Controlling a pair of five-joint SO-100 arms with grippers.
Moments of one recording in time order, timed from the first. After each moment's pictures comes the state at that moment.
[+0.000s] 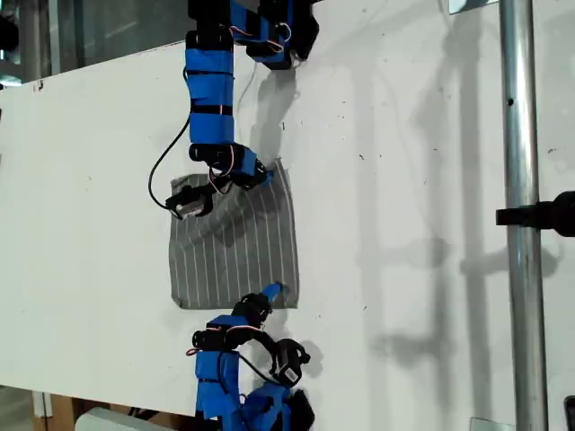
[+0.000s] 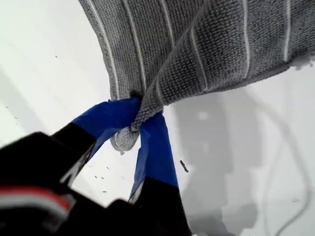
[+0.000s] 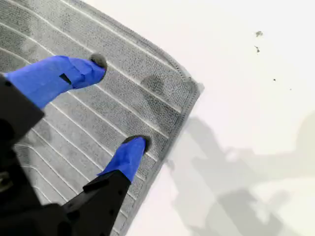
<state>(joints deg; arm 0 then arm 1) -13.0 98.2 113.3 67.9 -54.2 8.0 81.3 89.6 77.3 43.0</state>
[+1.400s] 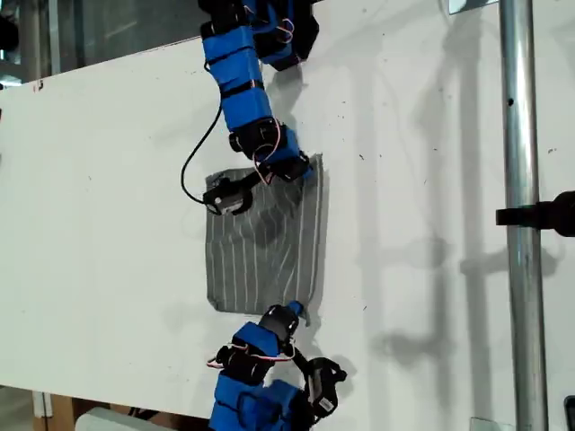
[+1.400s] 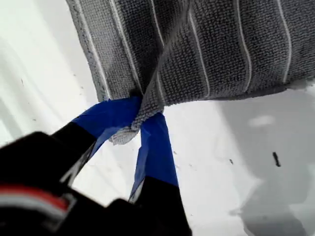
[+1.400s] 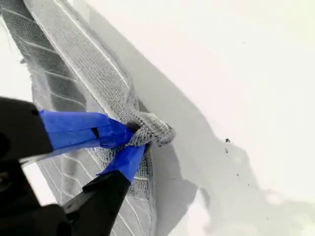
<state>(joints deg) 8.3 107.6 109.1 73.3 -74.2 -13.7 86.9 89.9 77.9 59.9</state>
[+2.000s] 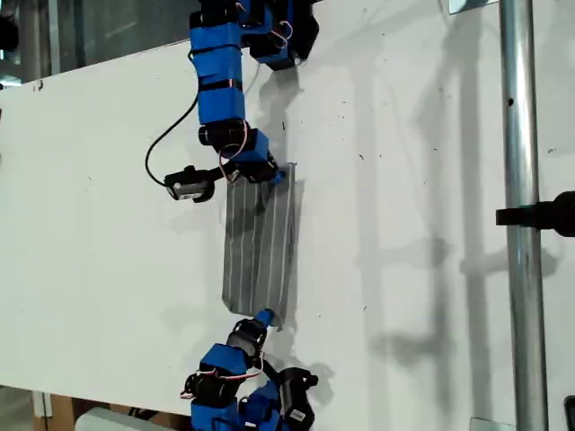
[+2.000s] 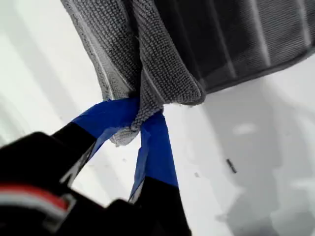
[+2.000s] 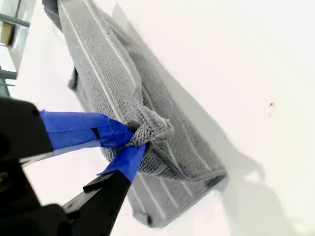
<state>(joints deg) -7.6 125.4 118.4 75.8 -64.5 3.8 92.2 95.2 77.1 57.0</state>
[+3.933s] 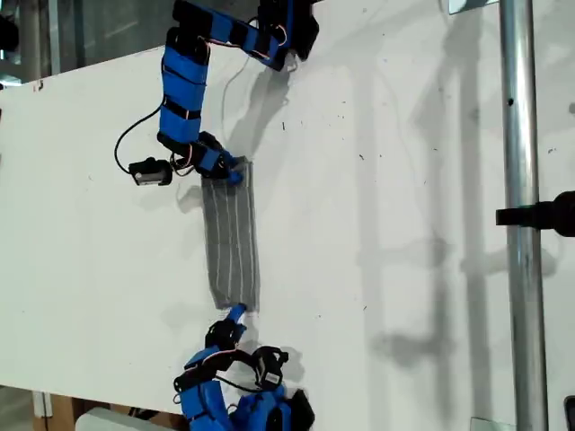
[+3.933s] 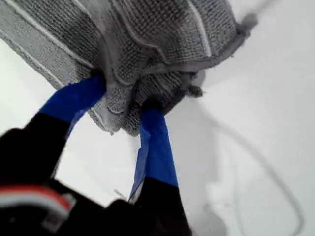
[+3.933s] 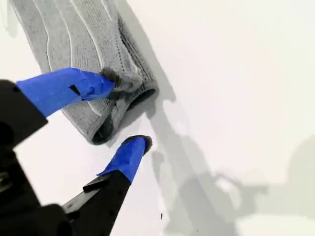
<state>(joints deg) -36.3 124.0 138.5 62.4 -54.0 32.4 78.3 97.3 69.7 40.1</state>
